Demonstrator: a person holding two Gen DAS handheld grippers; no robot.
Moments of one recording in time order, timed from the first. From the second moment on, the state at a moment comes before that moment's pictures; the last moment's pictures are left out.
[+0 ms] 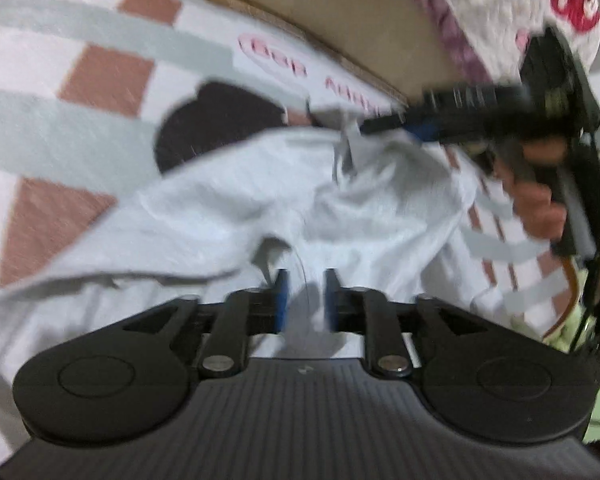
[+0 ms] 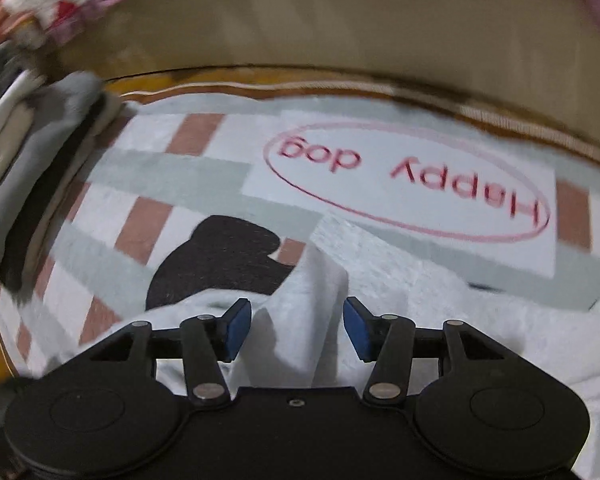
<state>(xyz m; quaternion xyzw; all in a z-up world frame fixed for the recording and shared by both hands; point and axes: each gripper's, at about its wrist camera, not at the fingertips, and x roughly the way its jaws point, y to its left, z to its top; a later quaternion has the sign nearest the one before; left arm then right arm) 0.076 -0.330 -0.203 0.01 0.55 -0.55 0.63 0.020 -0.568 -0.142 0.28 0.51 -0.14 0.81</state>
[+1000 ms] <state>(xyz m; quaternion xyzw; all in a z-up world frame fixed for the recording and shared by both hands) 0.208 -0.297 -0.119 -0.02 0.30 -0.37 0.88 0.077 -0.591 -0.012 0.18 0.25 -0.13 0.94</state>
